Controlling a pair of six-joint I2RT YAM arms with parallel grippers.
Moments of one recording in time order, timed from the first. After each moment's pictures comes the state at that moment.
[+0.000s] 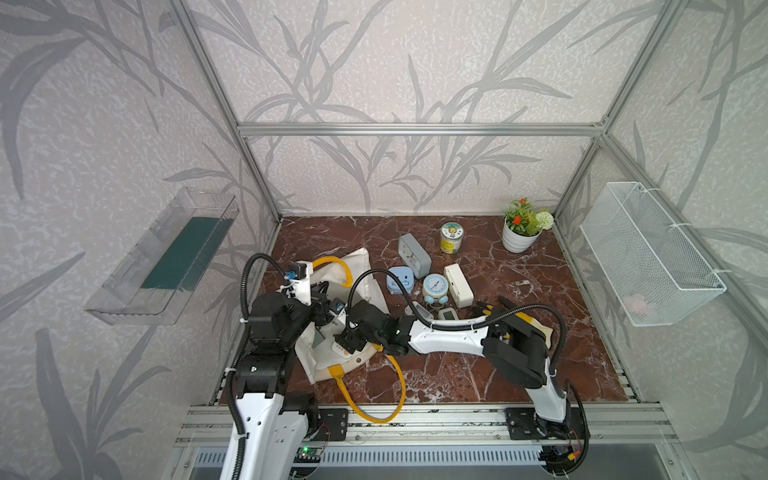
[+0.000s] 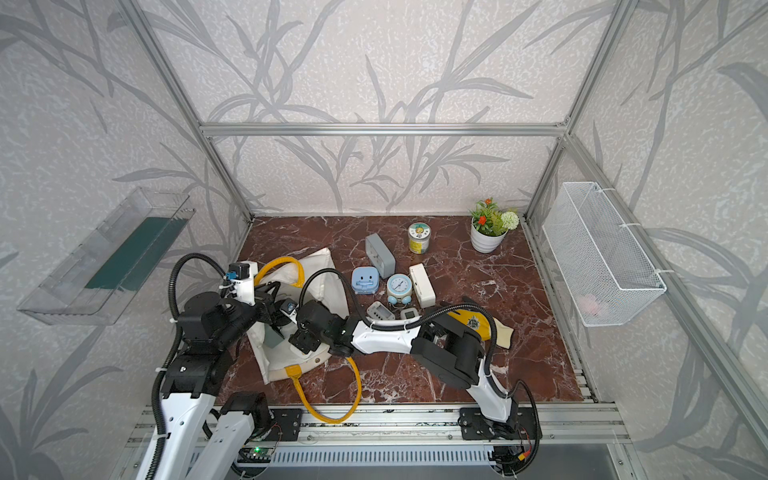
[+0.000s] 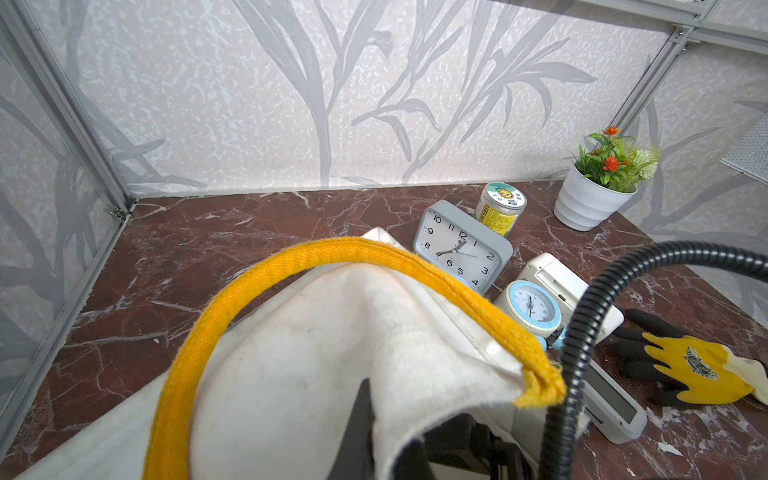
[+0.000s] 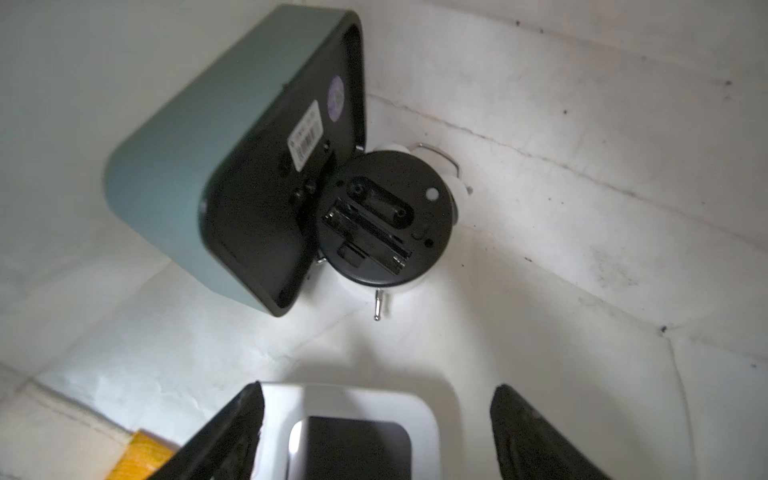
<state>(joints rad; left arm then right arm) 0.02 0.54 0.65 -0.40 0.32 -0.05 1.18 2.11 1.47 0.00 0.14 0.07</state>
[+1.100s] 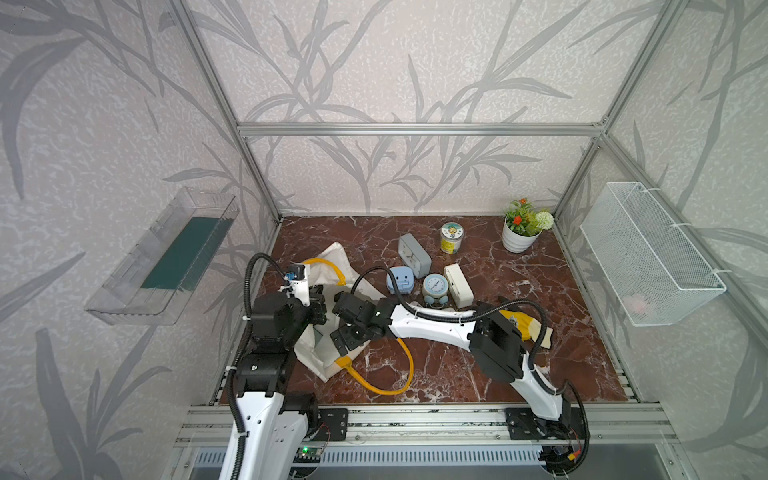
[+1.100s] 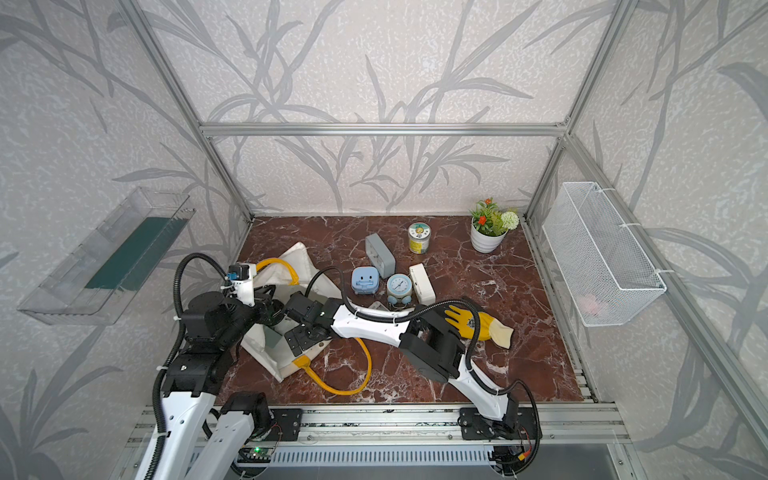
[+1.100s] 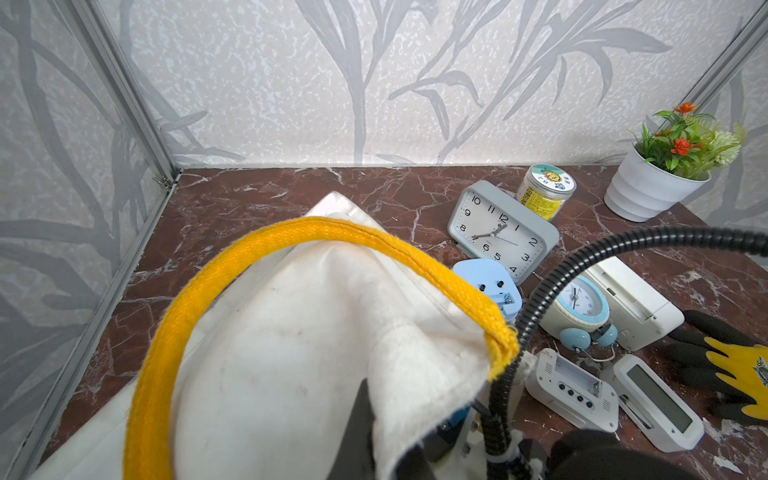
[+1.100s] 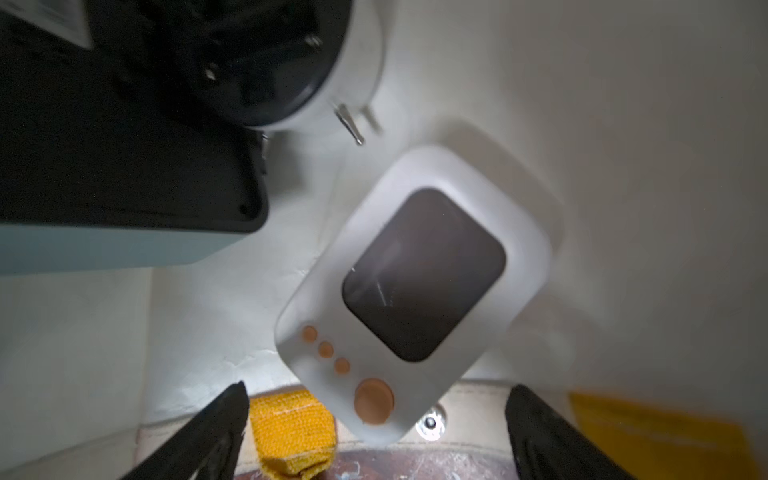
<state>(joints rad) 0.01 0.55 0.65 -0.46 0.21 -0.04 1.17 2.29 1.88 -0.64 -0.02 0.55</state>
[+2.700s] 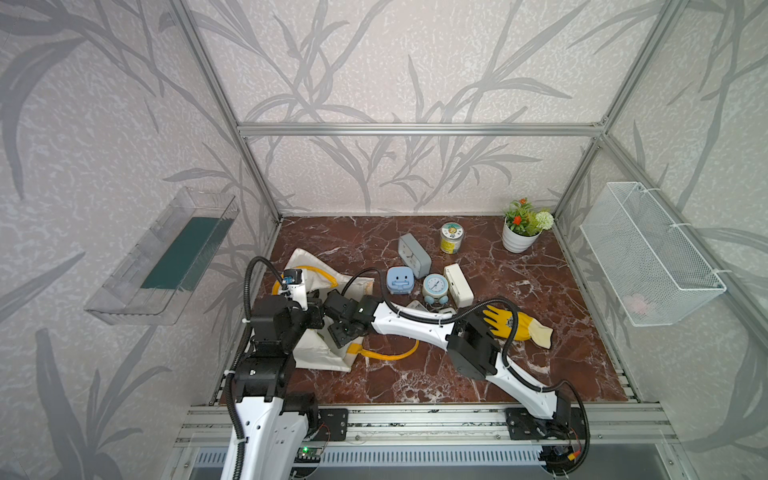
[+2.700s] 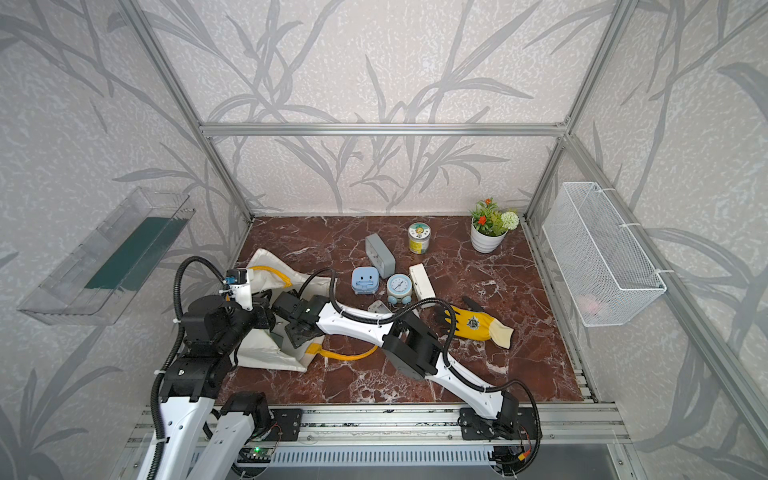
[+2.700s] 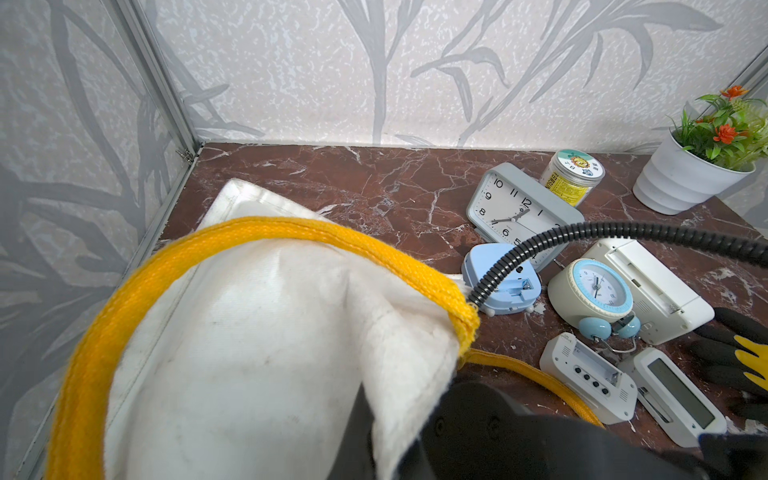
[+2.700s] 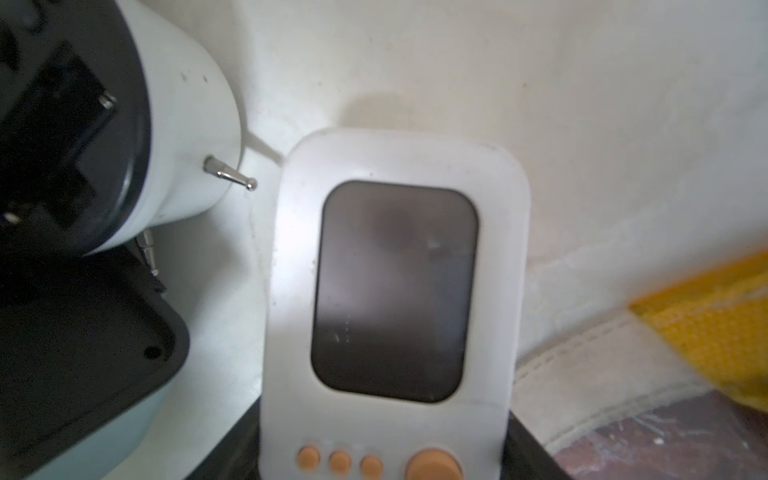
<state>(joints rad) 0.02 0.52 0.65 -0.53 0.16 -0.05 1.17 2.51 2.22 -0.80 0.06 0.53</state>
